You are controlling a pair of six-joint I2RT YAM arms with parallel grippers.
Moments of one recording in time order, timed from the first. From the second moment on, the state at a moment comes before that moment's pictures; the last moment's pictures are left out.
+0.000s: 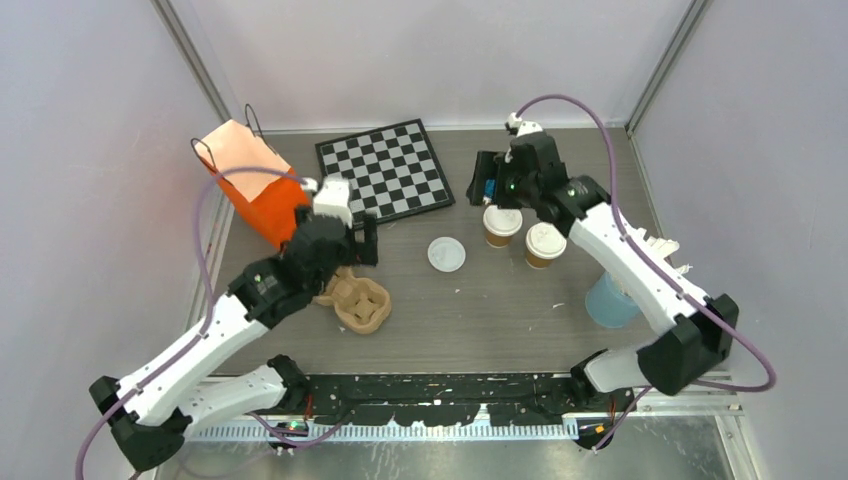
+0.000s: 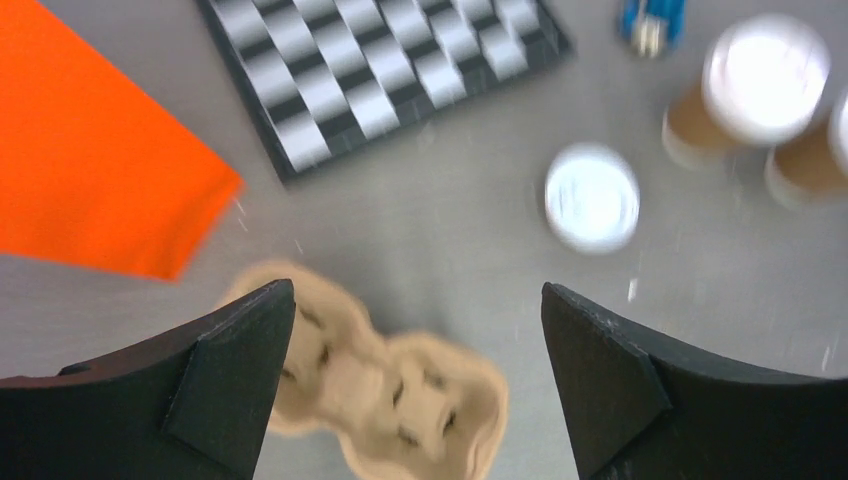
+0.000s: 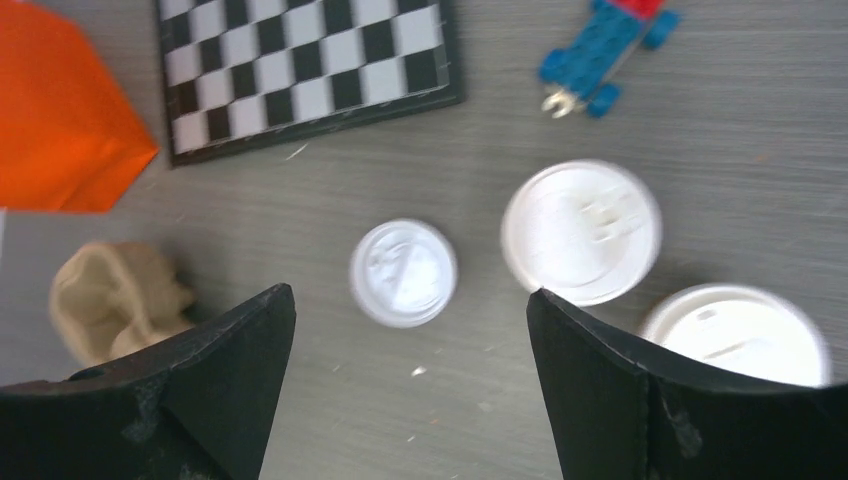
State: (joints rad) left arm -0.81 0.87 0.91 -0.59 -0.47 -0.35; right arm 0.47 1.44 1.43 -0.65 0.08 0.41
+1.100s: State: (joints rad) left arm -0.19 1.53 1.62 -0.67 -0.61 -0.39; right arm 0.80 1.18 1.53 -0.92 0.16 0.65
